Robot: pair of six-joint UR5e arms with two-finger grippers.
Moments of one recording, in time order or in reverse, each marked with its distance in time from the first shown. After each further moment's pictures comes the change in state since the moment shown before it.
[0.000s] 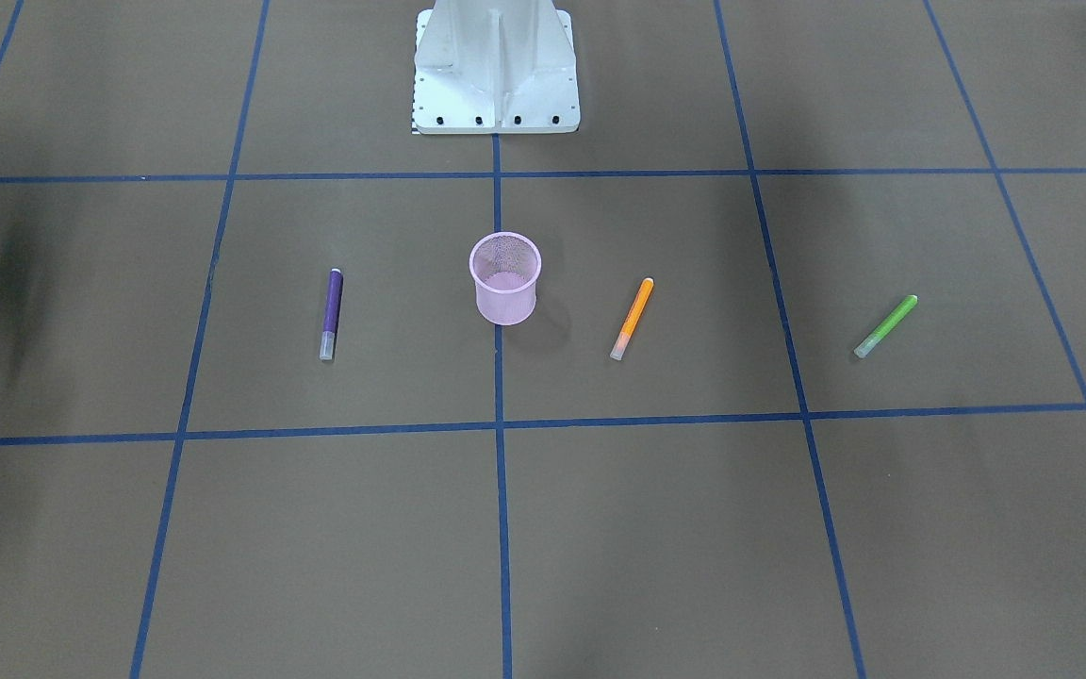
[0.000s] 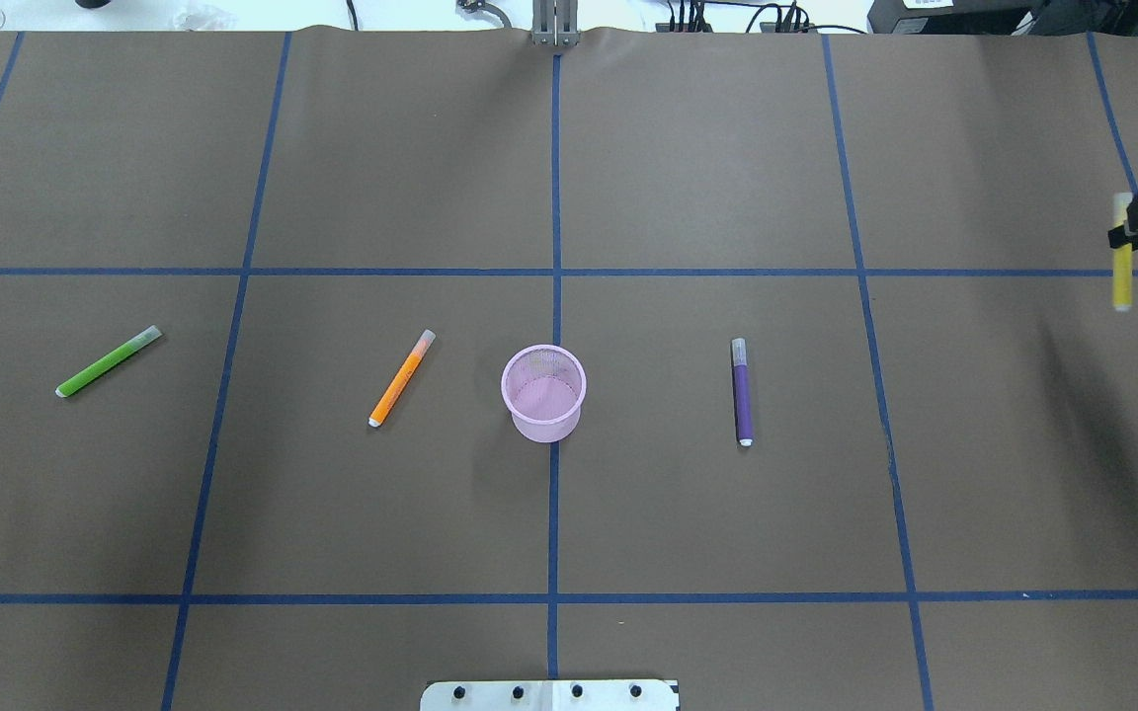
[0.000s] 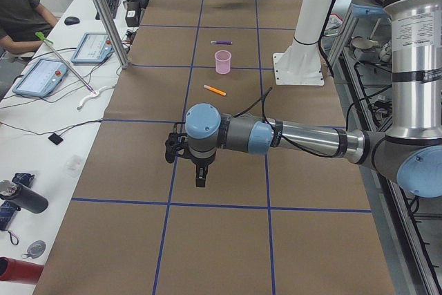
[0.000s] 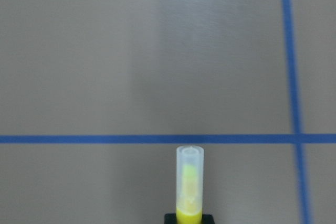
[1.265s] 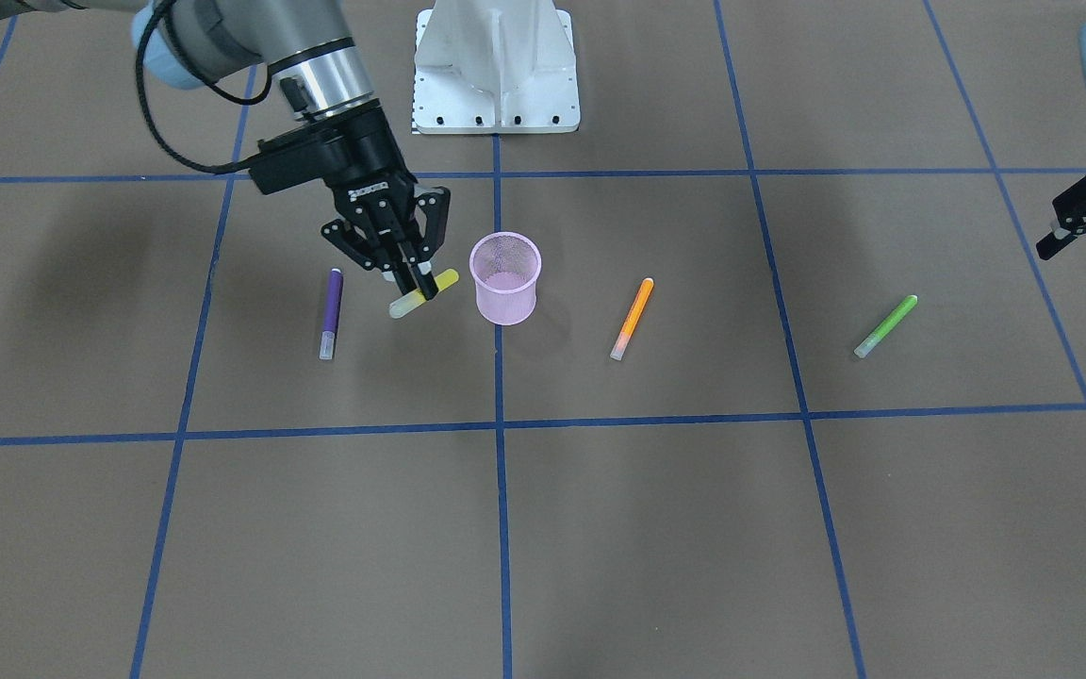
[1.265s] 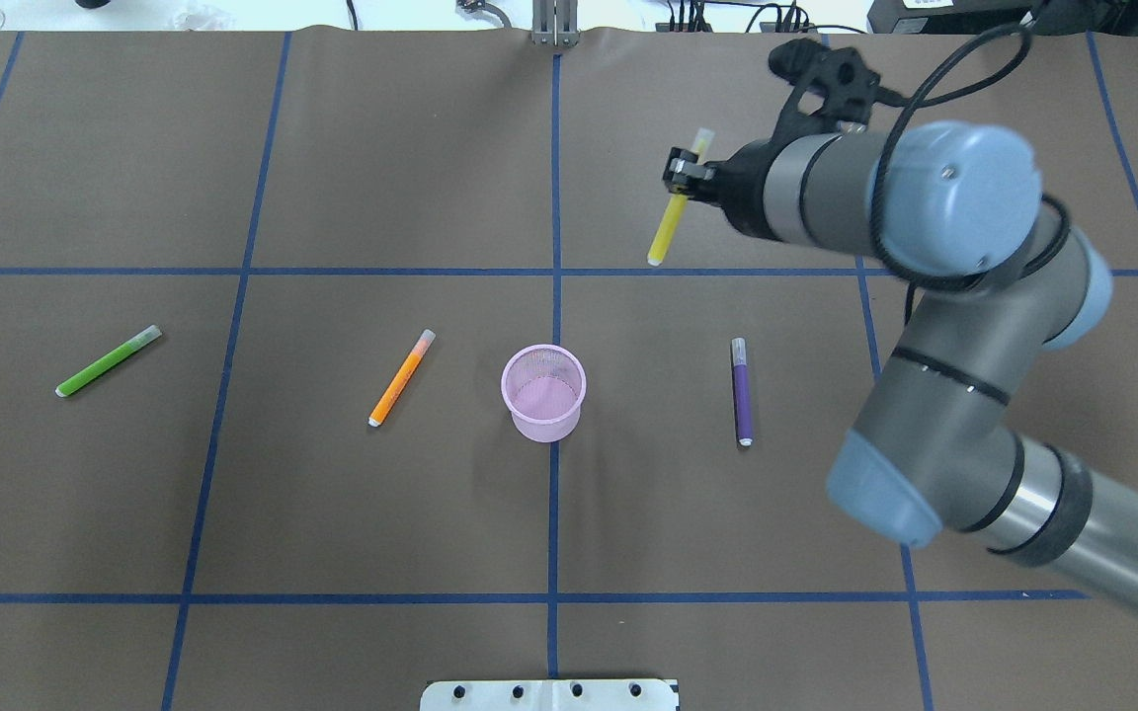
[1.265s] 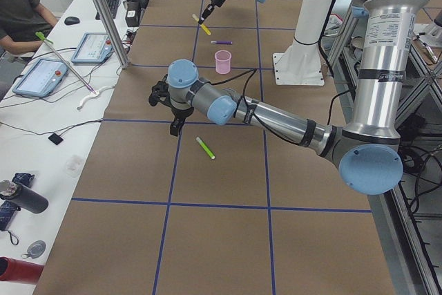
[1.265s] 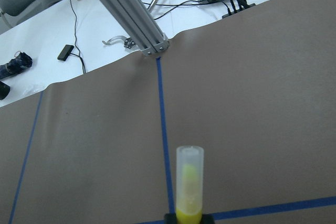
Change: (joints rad) left arm 0.198 -0.206 0.009 -0.205 0.007 -0.188; right arm -0.787 0.420 0.296 -0.002 -1.080 0.729
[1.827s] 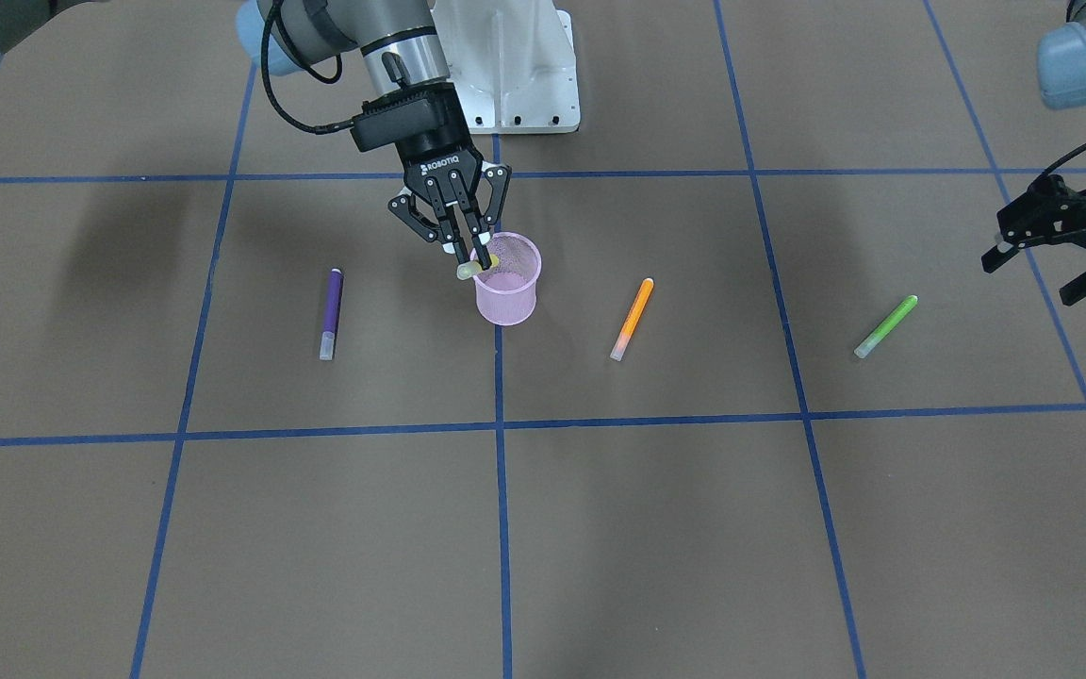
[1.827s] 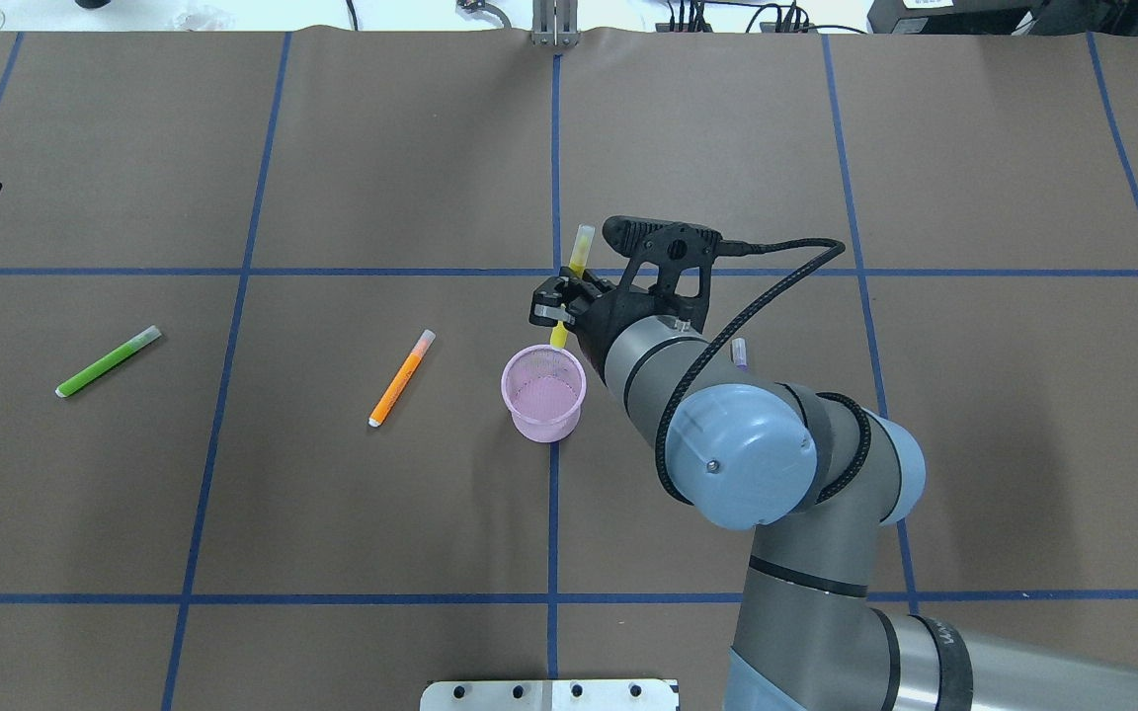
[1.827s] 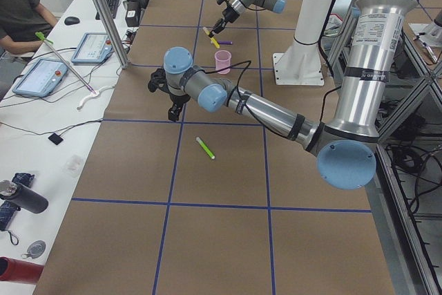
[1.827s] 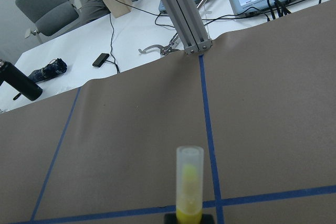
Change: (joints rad) left arm 0.090 -0.082 0.006 0.005 0.012 -0.067; right arm -0.151 0.035 -0.074 -0.001 -0.230 -0.110
